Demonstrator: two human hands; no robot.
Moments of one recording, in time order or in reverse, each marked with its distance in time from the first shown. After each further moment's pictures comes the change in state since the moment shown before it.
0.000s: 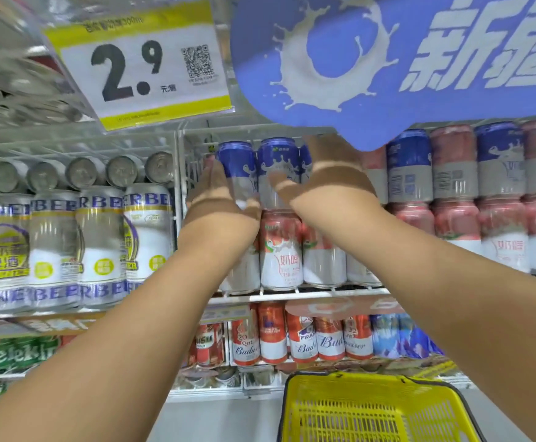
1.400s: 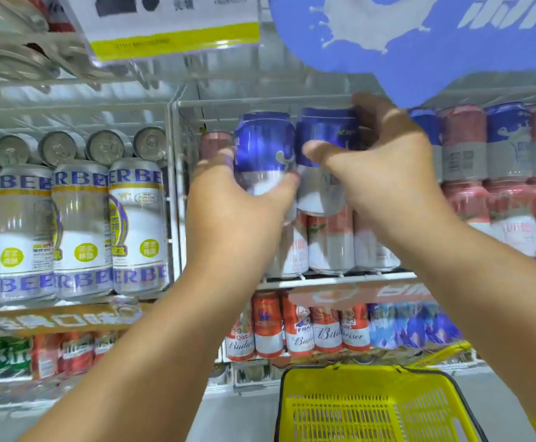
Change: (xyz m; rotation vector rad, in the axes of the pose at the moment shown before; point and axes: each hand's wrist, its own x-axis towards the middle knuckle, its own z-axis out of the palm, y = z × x) left_hand -0.053 0.013 -0.010 -0.677 0.115 -0.002; right_hand -0.034 0.005 -0.014 0.776 0.243 0.021
